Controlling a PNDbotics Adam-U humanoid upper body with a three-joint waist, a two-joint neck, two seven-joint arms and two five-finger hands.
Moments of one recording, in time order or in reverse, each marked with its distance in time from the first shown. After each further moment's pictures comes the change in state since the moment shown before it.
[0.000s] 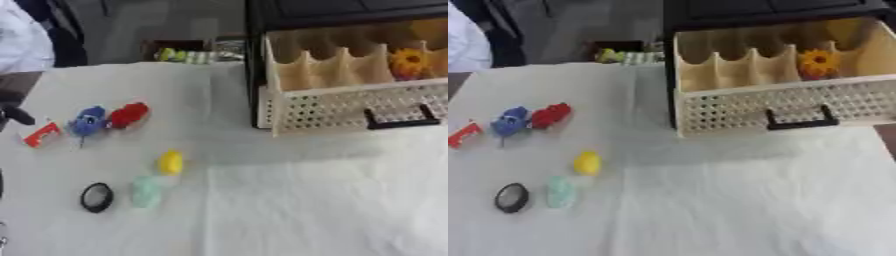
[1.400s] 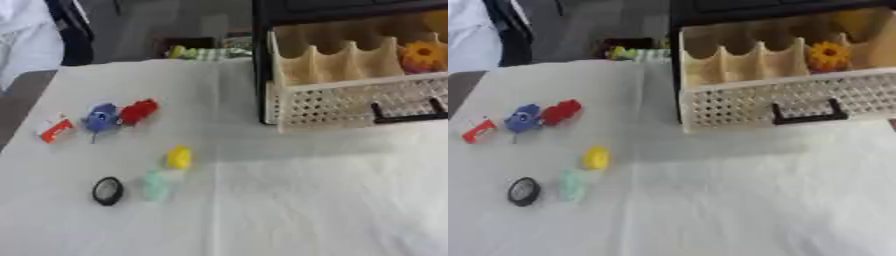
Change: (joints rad) left arm 0.042 0.570 0.023 -0.001 -0.403 0.129 -0.111; right arm 0.016 0.025 -0.003 0.000 0.000 -0.062 -0.023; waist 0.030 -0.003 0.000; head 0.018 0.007
